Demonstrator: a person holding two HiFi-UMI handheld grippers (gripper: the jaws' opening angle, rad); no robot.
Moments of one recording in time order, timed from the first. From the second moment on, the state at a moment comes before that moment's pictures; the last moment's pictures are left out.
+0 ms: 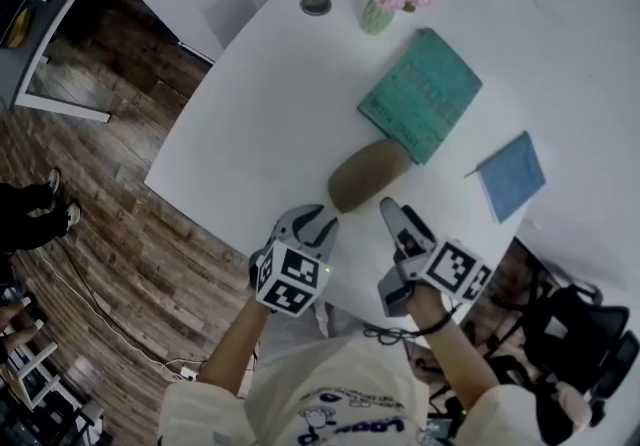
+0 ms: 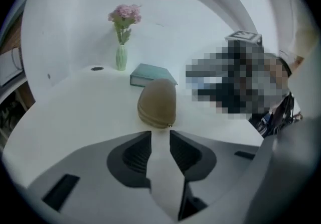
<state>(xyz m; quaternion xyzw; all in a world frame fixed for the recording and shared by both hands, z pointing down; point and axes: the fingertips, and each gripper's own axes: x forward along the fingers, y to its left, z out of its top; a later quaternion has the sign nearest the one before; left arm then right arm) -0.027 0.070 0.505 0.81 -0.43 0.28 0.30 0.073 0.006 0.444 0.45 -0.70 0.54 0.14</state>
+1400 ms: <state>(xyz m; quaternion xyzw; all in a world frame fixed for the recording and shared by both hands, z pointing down) -0.081 0.047 0.277 0.73 -0.66 0.09 0.12 0.083 0.021 0.268 0.56 -0.83 0.03 0.08</state>
